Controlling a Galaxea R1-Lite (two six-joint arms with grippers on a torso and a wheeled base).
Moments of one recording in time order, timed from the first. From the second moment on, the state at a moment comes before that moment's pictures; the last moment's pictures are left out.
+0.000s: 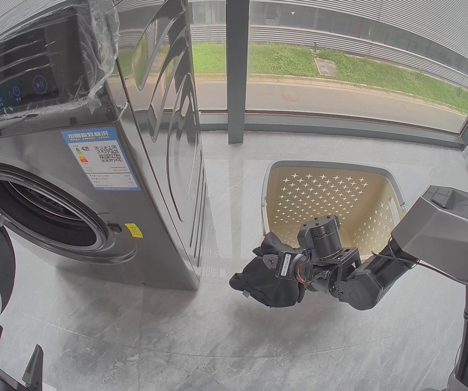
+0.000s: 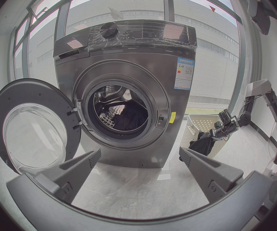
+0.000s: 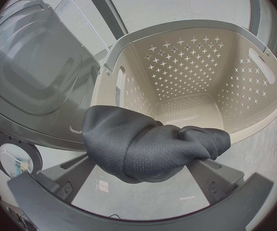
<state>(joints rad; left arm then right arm) 0.00 0.02 -0.02 0.01 0.00 -0.02 0.60 2.24 -0.98 -0.67 -0.24 0.58</state>
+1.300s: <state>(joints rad) 0.00 0.02 -0.02 0.01 0.00 -0.03 0.73 1.76 -0.56 -0.76 -0.23 0.46</state>
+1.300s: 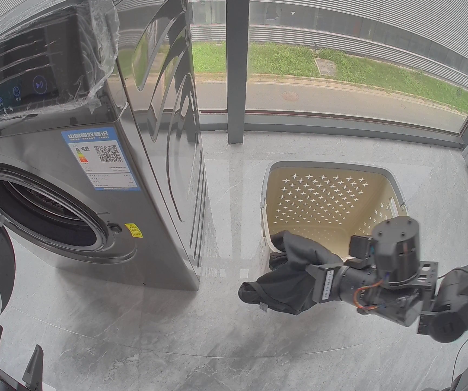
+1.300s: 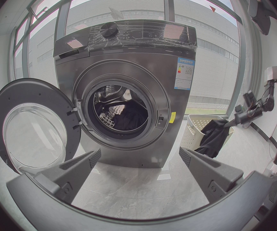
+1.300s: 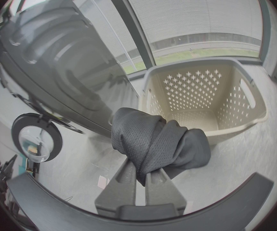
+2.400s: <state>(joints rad) 0.00 0.02 -0.02 0.01 0.00 -0.03 0.76 1.26 -0.37 -0.79 -0.08 0.22</state>
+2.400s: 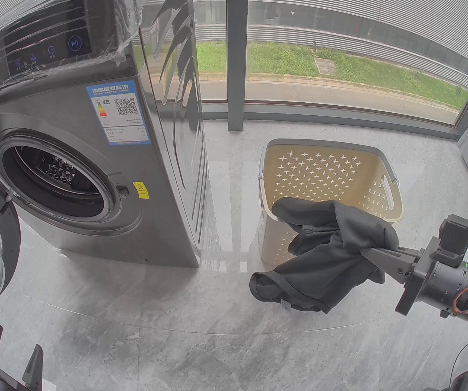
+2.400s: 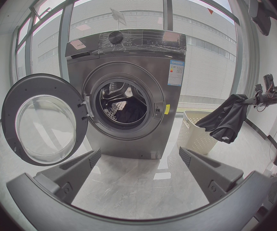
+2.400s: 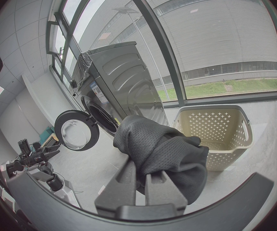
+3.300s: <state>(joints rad) 0.00 0.02 -0.02 0.01 0.00 -0.03 0.77 1.29 -0.37 -0.83 -0.08 0.23</state>
